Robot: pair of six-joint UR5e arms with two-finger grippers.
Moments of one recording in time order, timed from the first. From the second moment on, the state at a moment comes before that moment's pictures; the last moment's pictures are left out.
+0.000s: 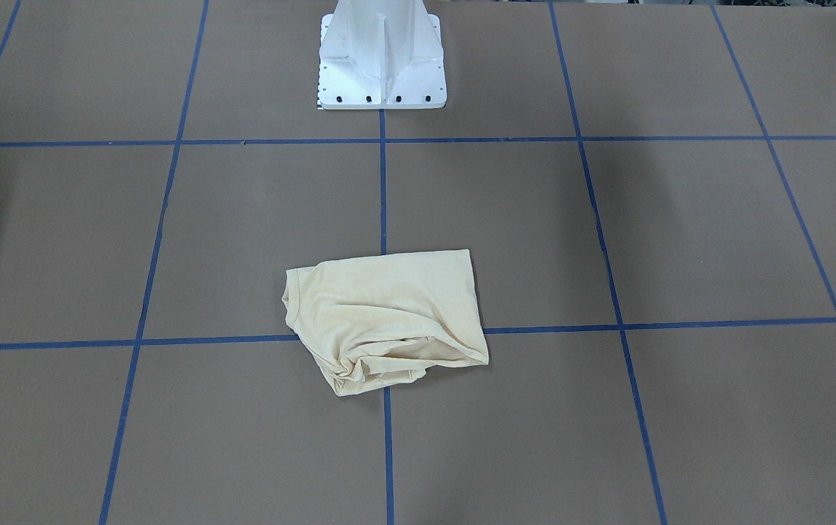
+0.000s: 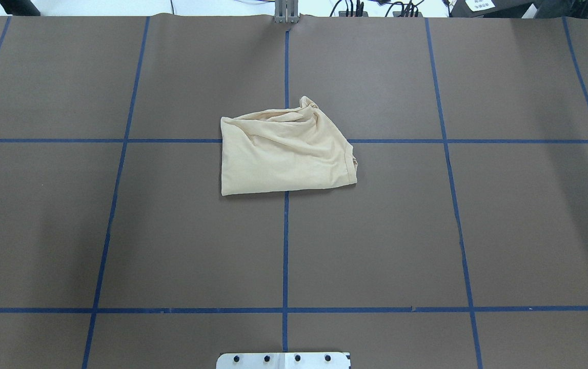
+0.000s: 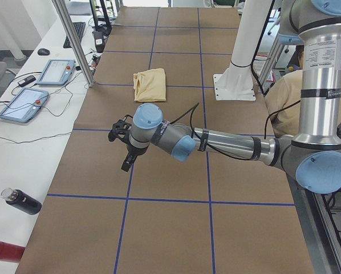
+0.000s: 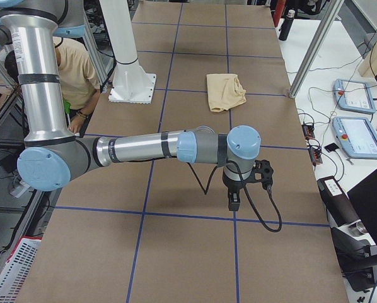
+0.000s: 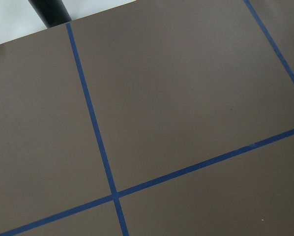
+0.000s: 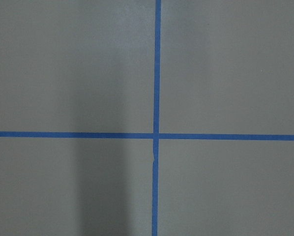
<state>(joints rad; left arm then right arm) -1.50 -1.52 -1.78 -1.99 -2.33 -0.09 1.65 -1.48 1.66 -1.75 2.35 -0.06</state>
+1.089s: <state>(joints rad) -1.50 -1.47 -1.87 -1.99 -2.34 -0.10 1.63 -1.50 1.68 -1.73 2.36 -0.05</state>
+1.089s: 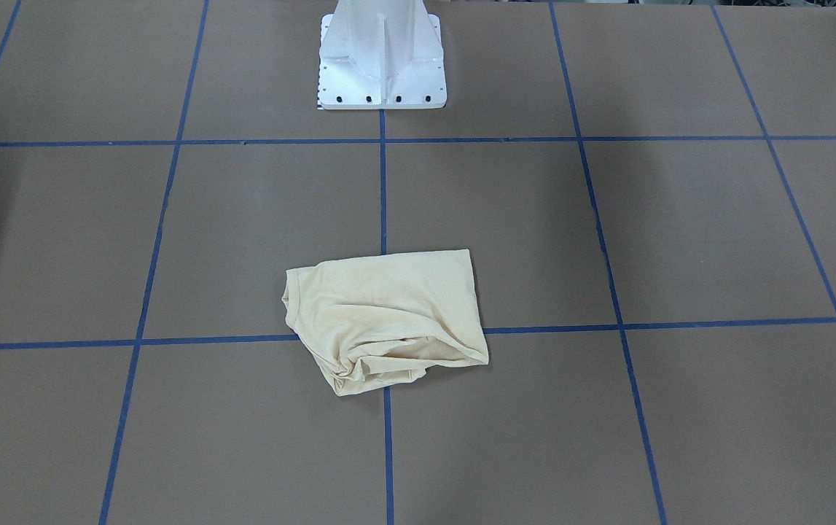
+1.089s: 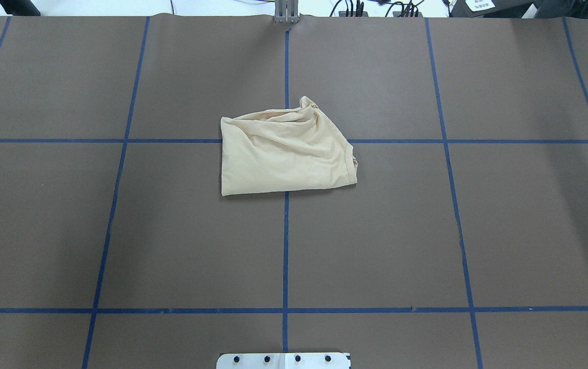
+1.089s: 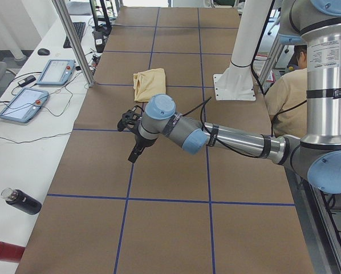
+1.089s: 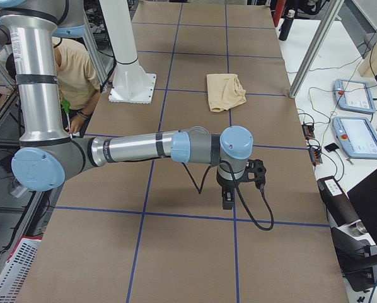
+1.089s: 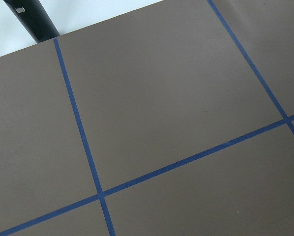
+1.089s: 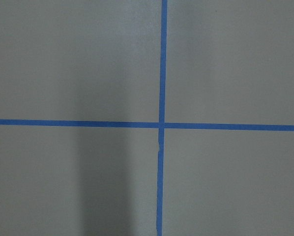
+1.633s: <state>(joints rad) -1.50 -1.47 -1.87 -1.98 -2.34 -0.10 1.59 -1.51 1.67 -1.68 2.36 -0.05</state>
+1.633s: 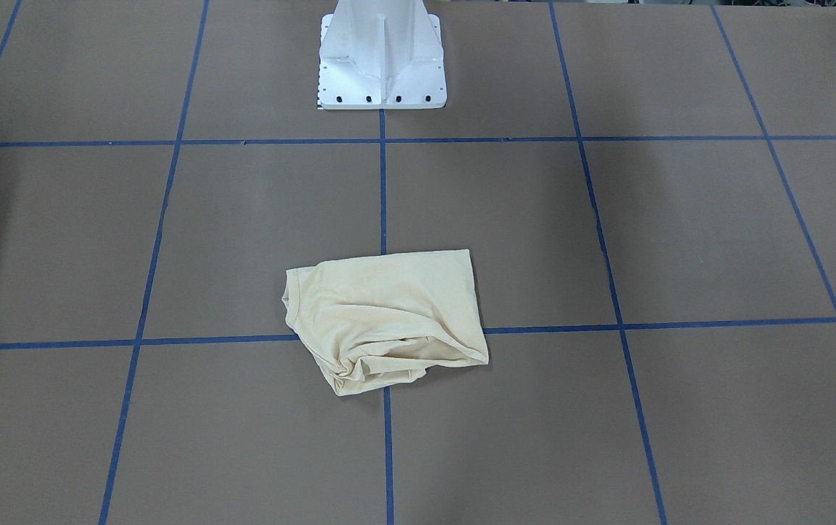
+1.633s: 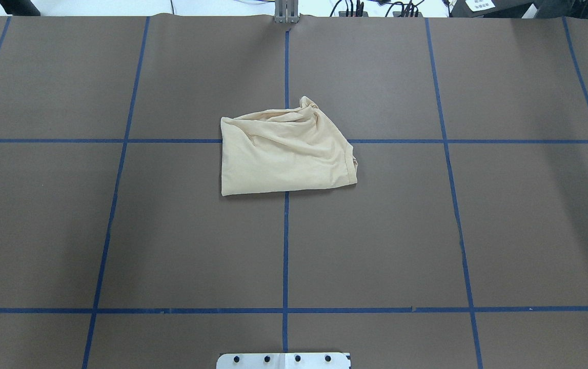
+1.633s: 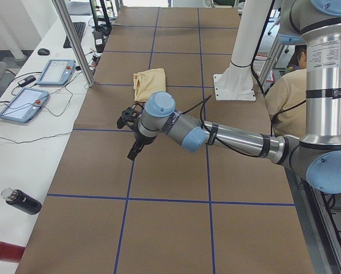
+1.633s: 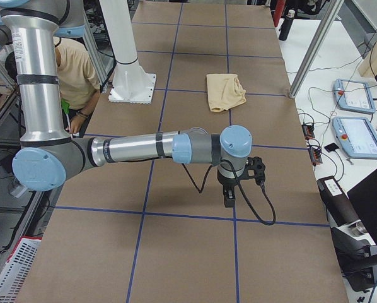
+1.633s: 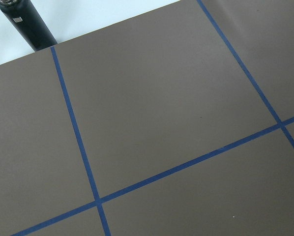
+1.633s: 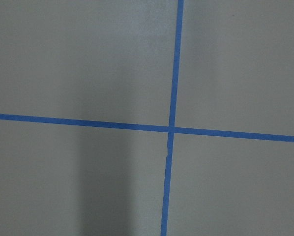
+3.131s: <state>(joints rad) -1.50 -1.47 -1.76 -1.98 -2.36 -0.10 1.56 -1.55 1.66 -1.68 2.42 -0.05</state>
